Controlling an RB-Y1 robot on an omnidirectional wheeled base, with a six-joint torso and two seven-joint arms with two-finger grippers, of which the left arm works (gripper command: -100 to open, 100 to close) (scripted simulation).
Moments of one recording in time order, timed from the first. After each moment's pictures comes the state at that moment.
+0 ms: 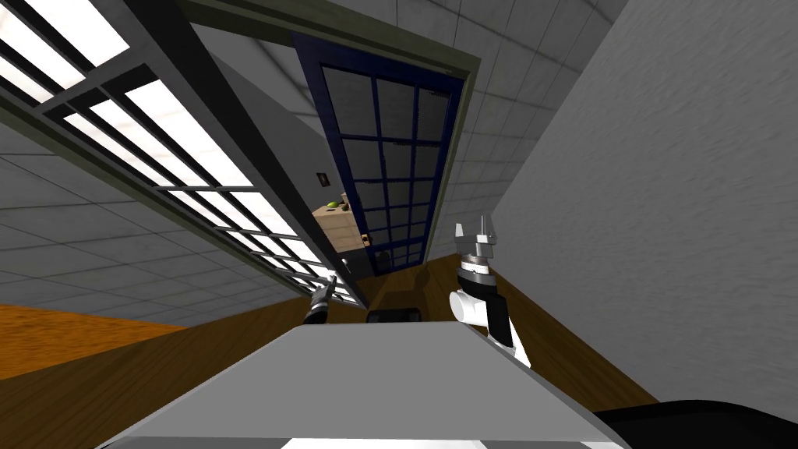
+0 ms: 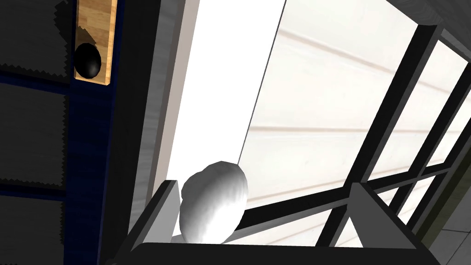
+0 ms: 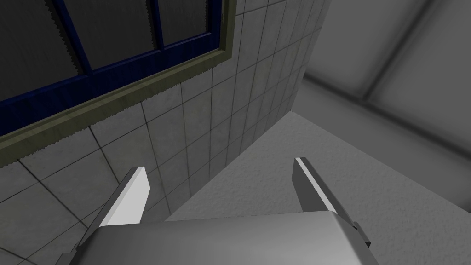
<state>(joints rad) 0.06 0.13 0.43 -0.63 -0.05 -0.81 -1.09</state>
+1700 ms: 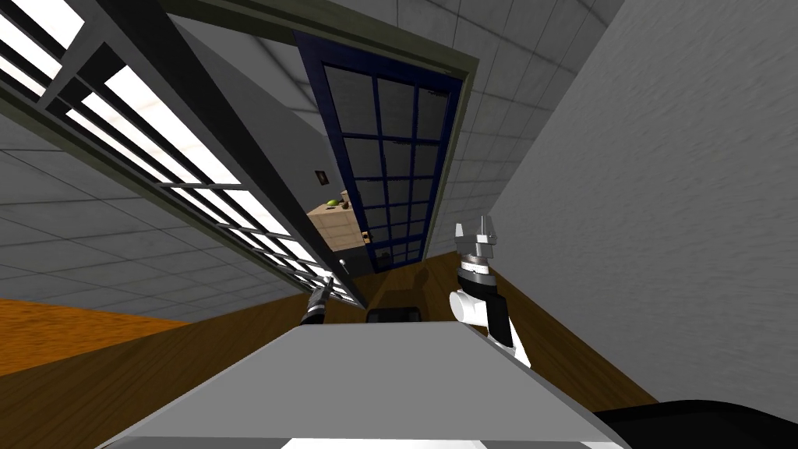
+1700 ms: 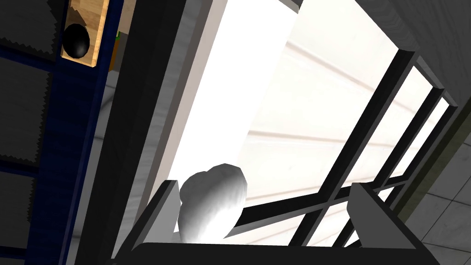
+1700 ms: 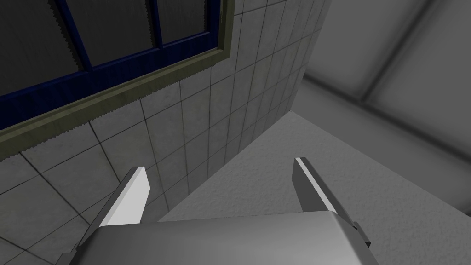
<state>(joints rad) 0.11 0.13 0.40 -0.71 -0.02 -0.76 -0.97</state>
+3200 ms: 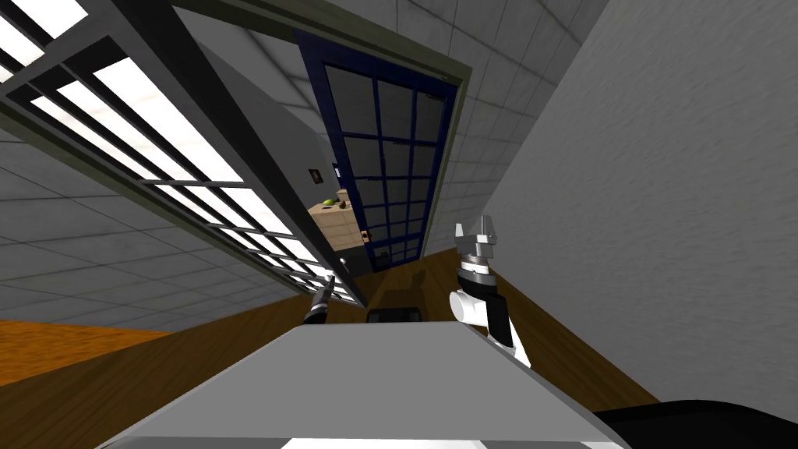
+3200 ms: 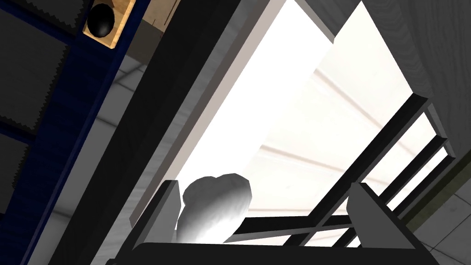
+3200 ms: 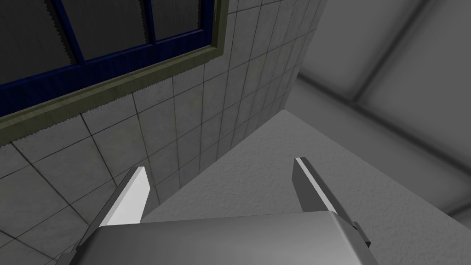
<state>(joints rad) 0.09 0.15 0.36 -0.65 0.01 -0.81 -0.80</state>
